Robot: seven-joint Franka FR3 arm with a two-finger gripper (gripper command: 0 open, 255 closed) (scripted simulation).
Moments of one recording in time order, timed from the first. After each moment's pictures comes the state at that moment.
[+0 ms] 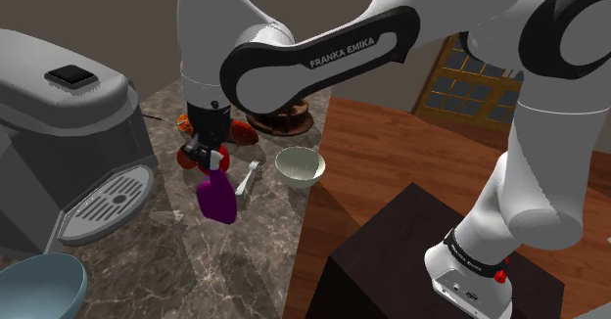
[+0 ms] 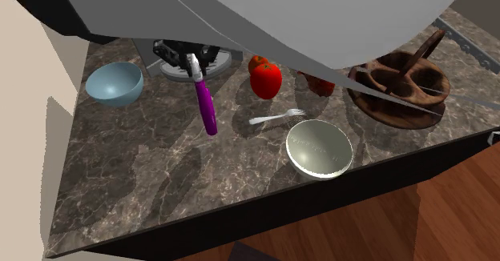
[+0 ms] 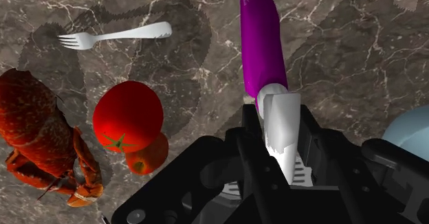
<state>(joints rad) 0.32 0.35 0.48 -1.70 -0.27 2.13 0.38</state>
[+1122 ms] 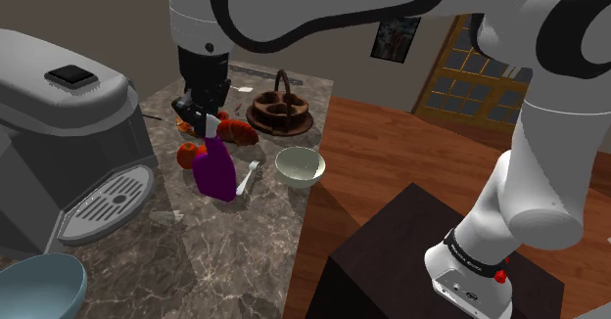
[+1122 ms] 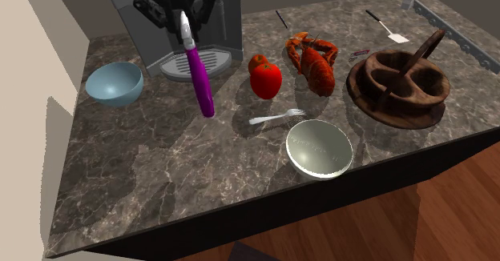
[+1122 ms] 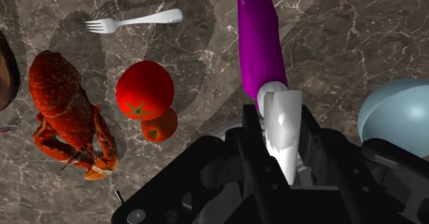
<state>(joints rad) 0.33 0.31 0.49 -1.53 -0.23 1.92 0.34</state>
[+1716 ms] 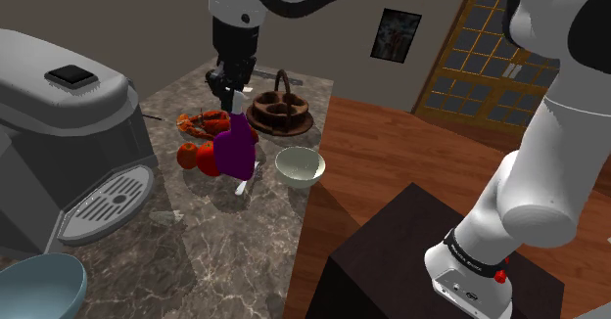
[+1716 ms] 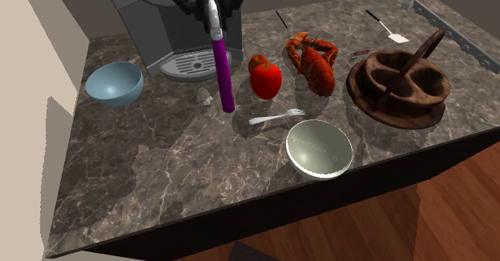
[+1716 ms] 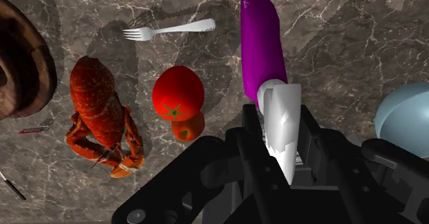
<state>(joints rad) 0.23 0.17 0.48 -1.61 -0.14 1.89 0.21</state>
